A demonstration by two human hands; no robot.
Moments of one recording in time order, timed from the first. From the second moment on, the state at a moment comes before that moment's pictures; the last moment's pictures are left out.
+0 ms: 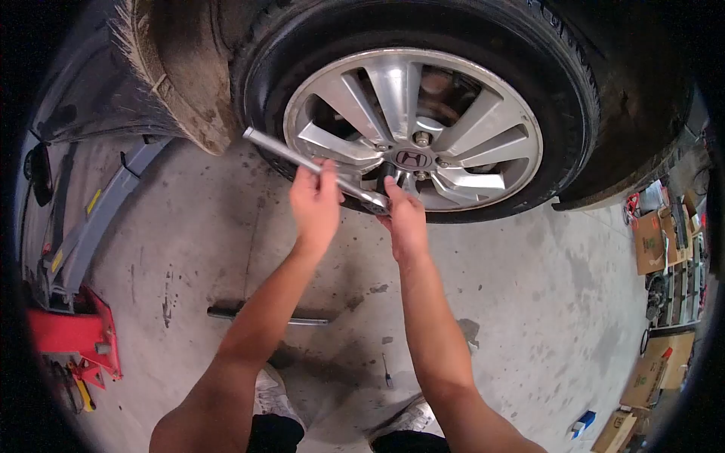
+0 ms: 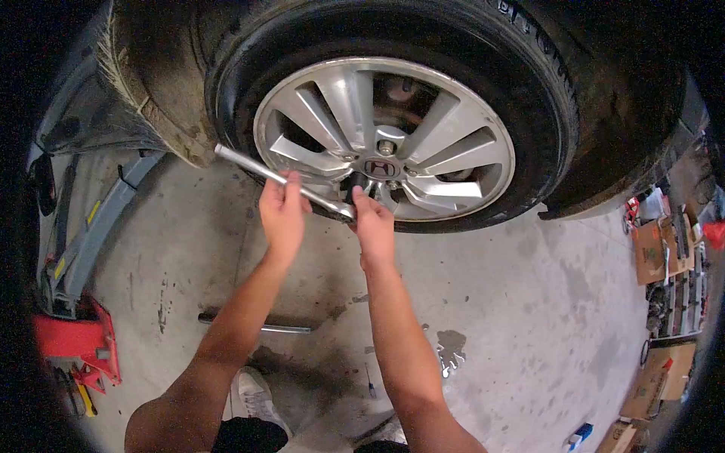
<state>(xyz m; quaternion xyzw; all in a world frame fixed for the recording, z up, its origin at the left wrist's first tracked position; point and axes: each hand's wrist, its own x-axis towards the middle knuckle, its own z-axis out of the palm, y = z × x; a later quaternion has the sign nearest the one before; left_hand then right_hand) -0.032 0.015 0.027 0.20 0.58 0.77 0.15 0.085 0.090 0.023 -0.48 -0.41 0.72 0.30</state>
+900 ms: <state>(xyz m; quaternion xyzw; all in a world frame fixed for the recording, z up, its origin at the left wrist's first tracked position) -0.015 0.006 -0.057 -0.02 0.59 0.75 0.31 0.081 0.092 0.012 -0.40 -0.36 0.79 0.30</state>
